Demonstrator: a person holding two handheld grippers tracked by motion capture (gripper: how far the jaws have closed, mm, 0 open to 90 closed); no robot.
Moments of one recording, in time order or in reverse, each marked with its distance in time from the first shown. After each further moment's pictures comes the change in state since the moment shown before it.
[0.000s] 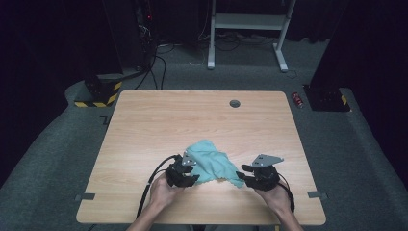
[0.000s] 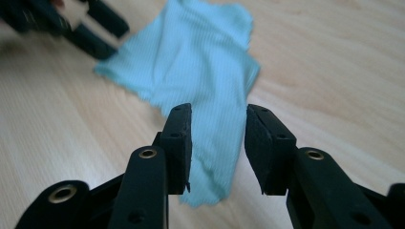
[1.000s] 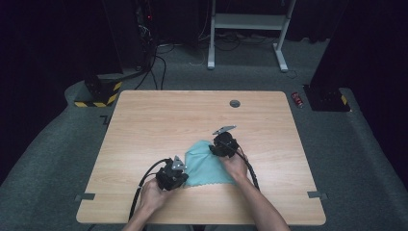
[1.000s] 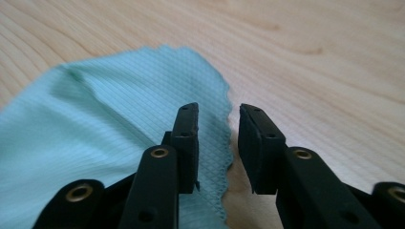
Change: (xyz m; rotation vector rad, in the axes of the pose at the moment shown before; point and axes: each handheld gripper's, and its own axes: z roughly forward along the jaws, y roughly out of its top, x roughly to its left) left arm 0.017 -0.030 -0.022 0.009 -0.029 0.029; right arm -0.016 0.078 0.150 0.163 -0.097 0.115
